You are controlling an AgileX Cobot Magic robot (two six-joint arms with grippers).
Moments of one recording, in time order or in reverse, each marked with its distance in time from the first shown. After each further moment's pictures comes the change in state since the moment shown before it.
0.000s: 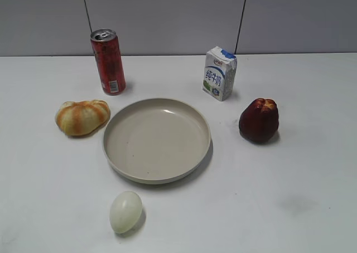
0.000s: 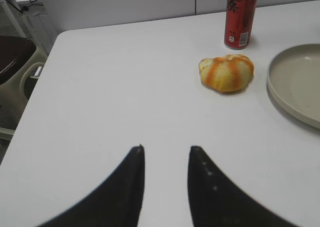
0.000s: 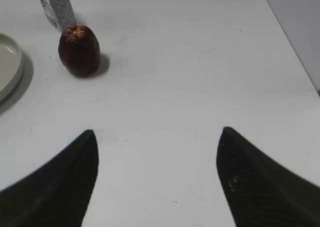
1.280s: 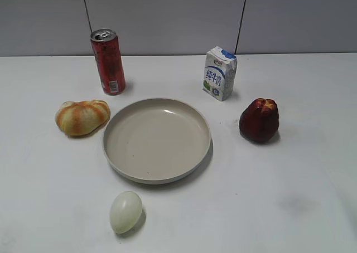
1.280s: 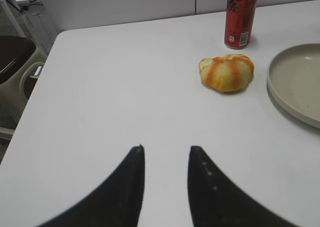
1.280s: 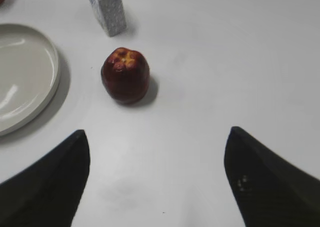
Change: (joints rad) left arm 0.000 0.000 0.000 0.000 0.000 0.000; right arm 0.008 0.928 -0.134 0.350 -0.531 -0.412
